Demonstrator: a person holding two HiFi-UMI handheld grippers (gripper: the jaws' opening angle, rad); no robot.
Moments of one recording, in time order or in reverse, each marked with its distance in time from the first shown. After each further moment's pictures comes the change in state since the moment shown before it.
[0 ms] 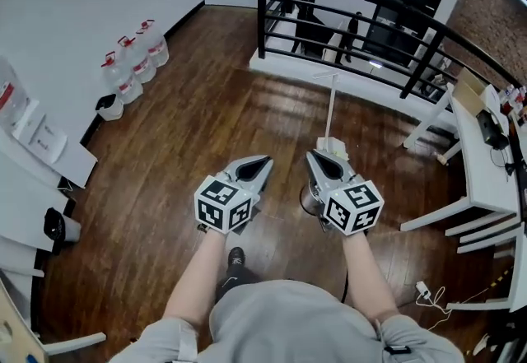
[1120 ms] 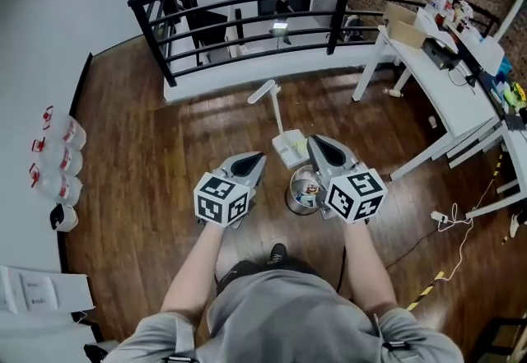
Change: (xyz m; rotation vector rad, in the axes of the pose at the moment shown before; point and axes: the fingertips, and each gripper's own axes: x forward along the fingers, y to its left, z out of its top) left arm 0.243 0.104 0.021 0.114 0.183 -0.456; right arm 0.079 -0.205 0.038 0.114 -0.123 -0.543
